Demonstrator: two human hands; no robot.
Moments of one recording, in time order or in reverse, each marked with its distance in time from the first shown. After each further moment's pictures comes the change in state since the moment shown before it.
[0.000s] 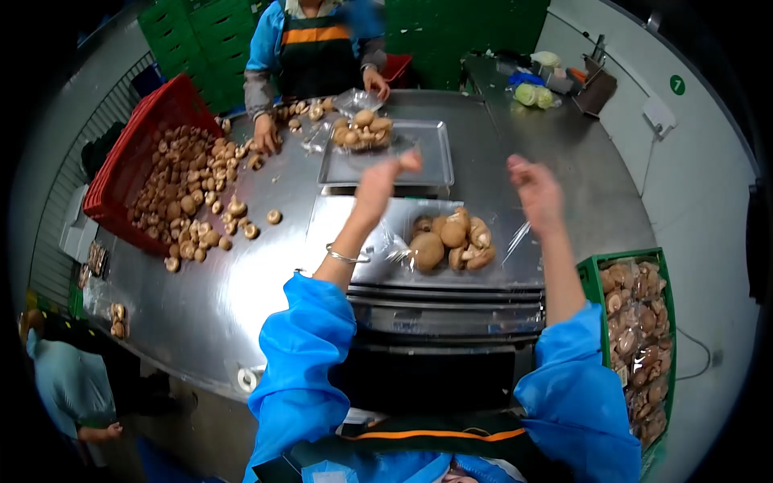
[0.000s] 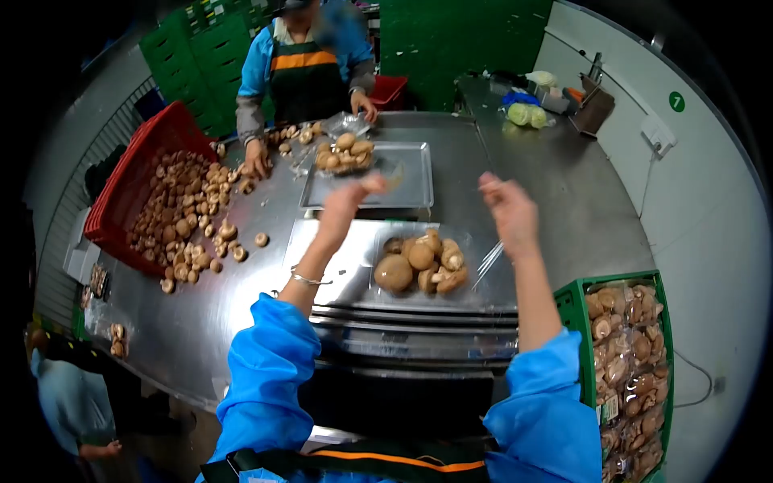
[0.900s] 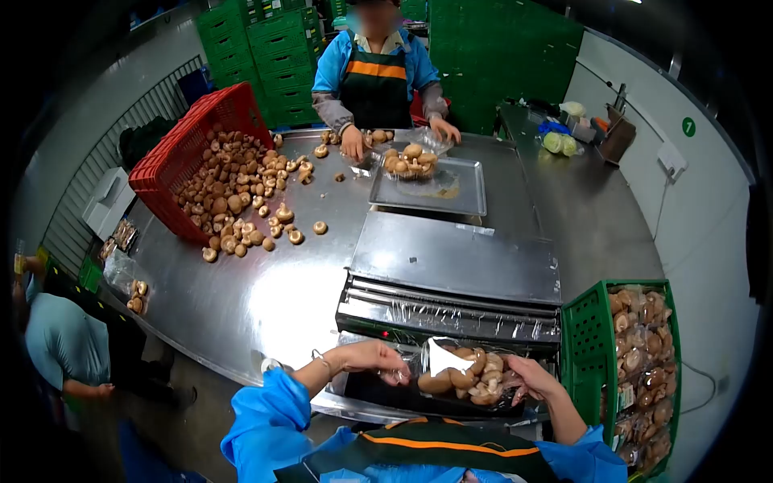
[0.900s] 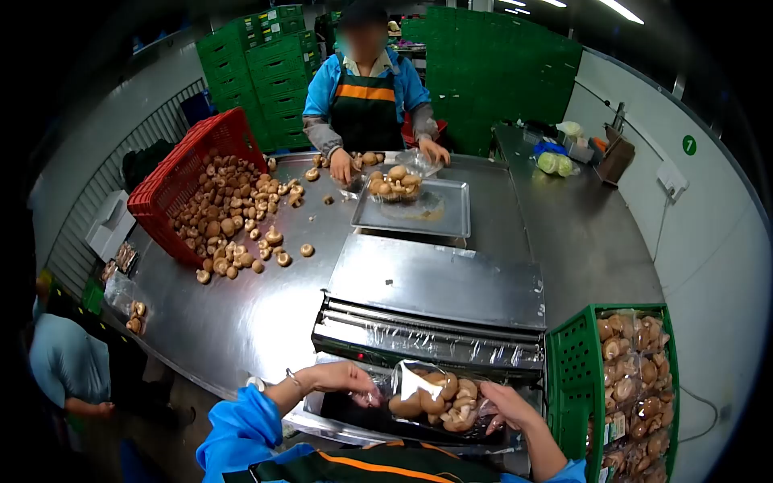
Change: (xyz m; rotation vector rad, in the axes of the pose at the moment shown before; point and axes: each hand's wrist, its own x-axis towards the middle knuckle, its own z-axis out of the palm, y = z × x) left_hand -0.261 0.022 -0.041 -0.473 -0.802 -0.994; right_hand -0.268 -0.023 0.012 -0.316 -0.326 1.081
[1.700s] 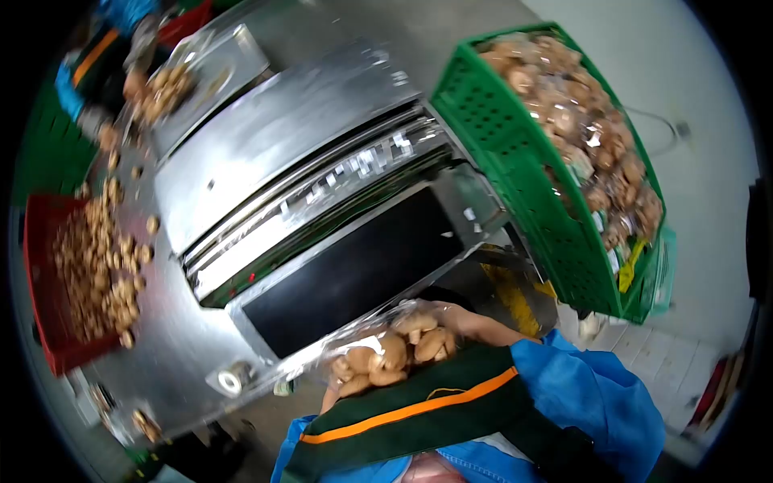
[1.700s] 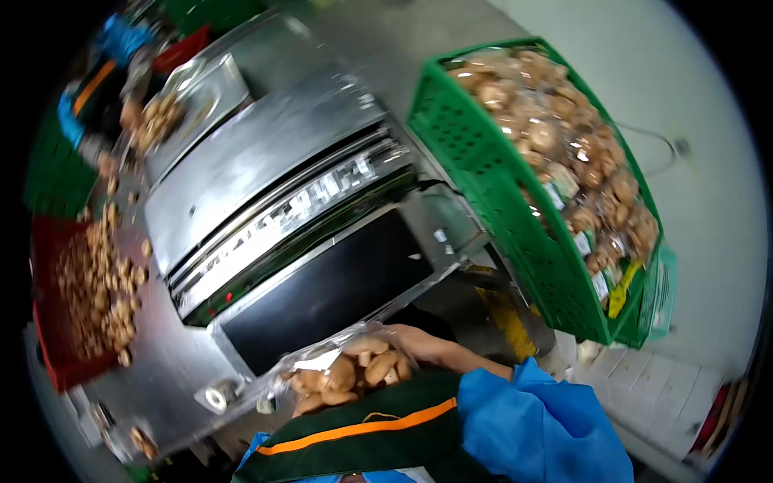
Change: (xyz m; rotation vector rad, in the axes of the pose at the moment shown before) left_hand 0.041 -0.041 0.163 -0.579 0.019 0.121; right_hand -0.035 0.128 0.104 0.859 -0.149 0.173
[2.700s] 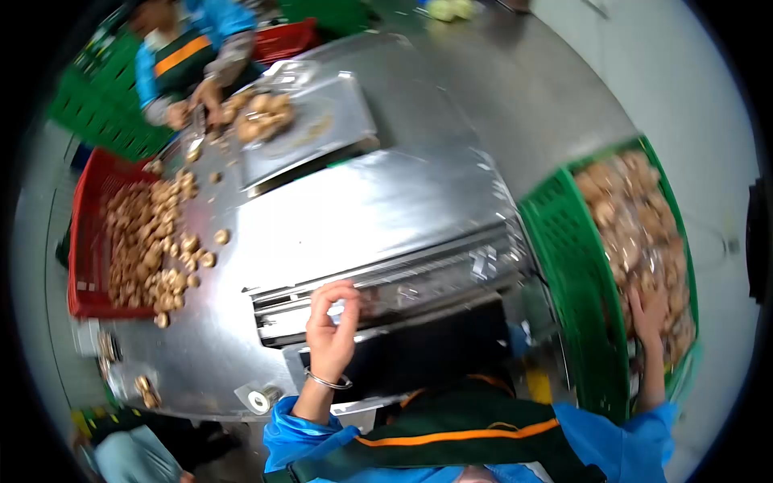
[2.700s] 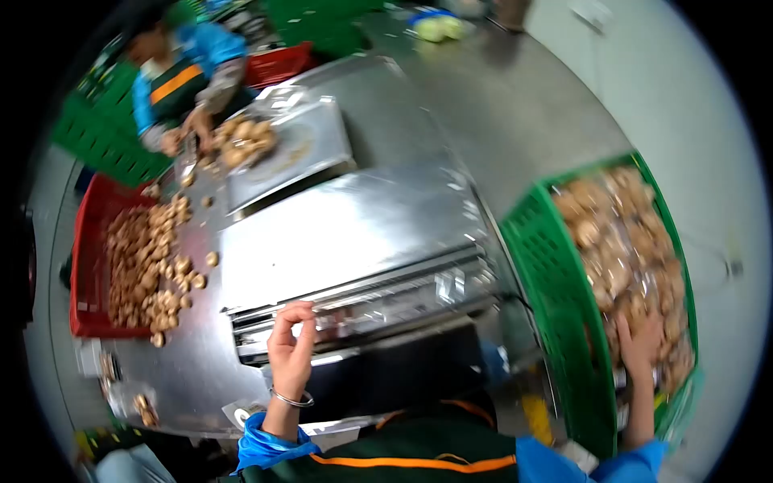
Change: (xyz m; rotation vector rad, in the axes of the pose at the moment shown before) left_hand 0.054 0.161 -0.019 1.016 0.730 0.808; right_hand -0.201 -0.164 -0.174 -1.640 2.047 -0.452
